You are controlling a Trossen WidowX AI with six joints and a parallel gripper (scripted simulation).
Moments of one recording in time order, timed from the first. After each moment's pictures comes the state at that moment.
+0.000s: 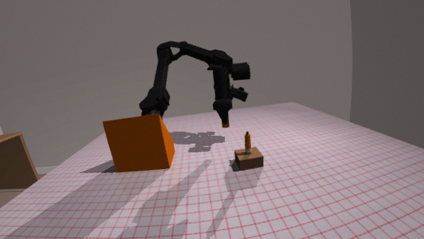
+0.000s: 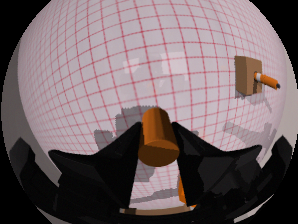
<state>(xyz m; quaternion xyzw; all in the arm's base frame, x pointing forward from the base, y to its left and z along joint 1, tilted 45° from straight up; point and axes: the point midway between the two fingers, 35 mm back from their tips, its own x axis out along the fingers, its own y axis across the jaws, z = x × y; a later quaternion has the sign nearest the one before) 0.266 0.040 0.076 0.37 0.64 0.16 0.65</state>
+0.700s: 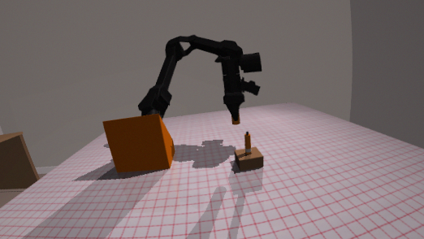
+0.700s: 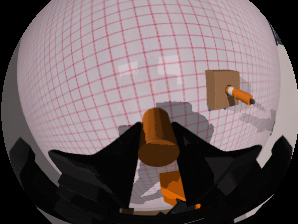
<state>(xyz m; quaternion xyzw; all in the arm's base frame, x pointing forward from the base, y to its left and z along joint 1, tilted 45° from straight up) 0.287 -0.021 0.055 0.36 0.64 0.15 0.66</state>
